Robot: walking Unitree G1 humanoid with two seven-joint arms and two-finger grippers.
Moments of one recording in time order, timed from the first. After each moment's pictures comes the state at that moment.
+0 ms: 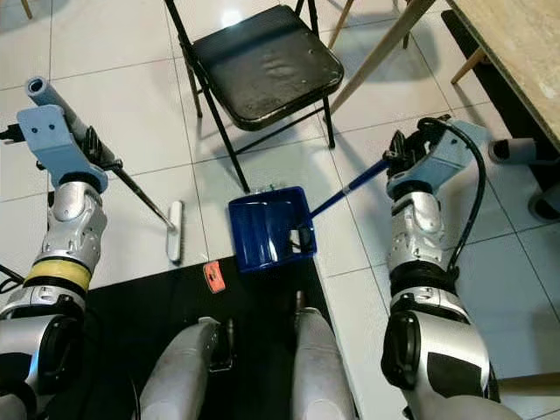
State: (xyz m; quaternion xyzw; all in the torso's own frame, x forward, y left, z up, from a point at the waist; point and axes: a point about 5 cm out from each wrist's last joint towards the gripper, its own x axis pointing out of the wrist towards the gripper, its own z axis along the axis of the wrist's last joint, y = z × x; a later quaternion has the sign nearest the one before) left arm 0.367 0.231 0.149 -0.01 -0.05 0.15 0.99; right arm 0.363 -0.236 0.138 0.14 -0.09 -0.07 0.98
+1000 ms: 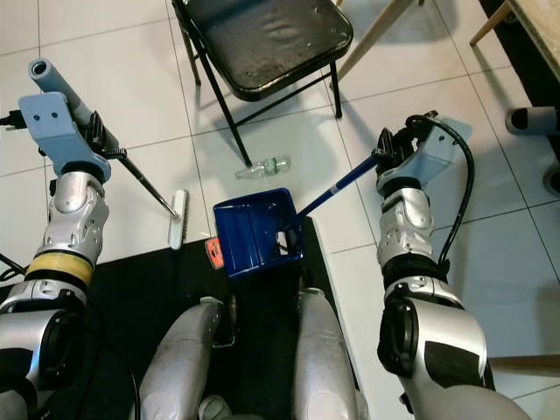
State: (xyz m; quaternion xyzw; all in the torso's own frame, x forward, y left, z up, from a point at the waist) left arm 0.373 0.223 0.166 0.00 -0.08 0.13 0.99; right arm 0.371 -0.237 0.147 0.13 -0.09 -0.07 0.99
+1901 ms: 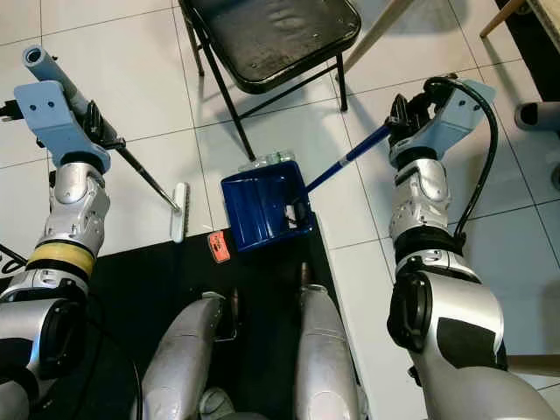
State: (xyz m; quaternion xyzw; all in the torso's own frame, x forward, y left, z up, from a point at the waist) left arm 0.379 0.222 0.174 -0.01 -0.09 0.14 0.99; right arm 0.384 -0.242 0.181 0.13 -0.12 -0.05 0.98
